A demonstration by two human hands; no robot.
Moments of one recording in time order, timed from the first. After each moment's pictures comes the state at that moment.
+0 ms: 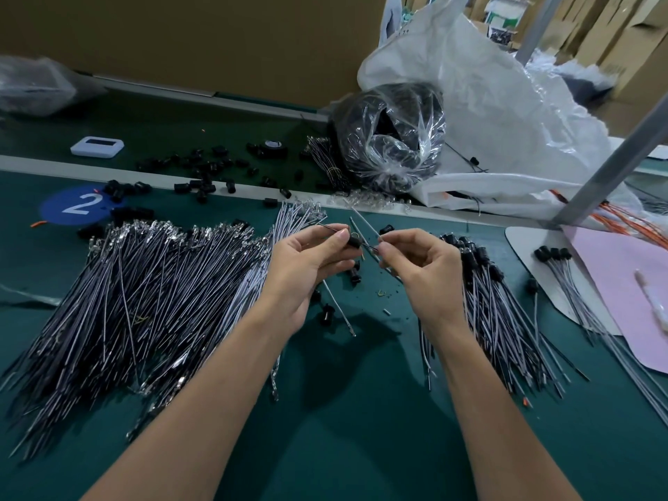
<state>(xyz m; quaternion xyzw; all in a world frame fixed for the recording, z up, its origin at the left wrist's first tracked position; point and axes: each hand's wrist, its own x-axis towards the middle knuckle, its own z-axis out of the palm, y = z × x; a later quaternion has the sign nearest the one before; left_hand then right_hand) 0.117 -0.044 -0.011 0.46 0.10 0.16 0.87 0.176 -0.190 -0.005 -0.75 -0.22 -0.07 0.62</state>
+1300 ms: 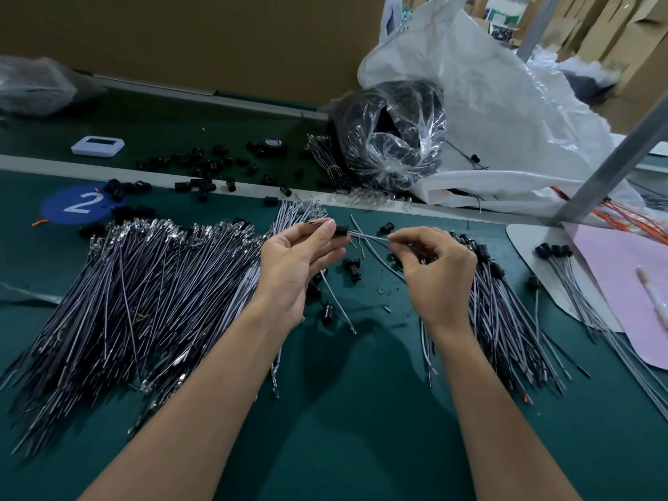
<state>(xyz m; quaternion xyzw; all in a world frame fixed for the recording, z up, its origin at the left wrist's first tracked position) 0.117 -0.039 -0.012 0.42 0.14 0.20 0.87 0.178 -0.194 -0.004 -0.80 -0.26 -0.24 0.48</state>
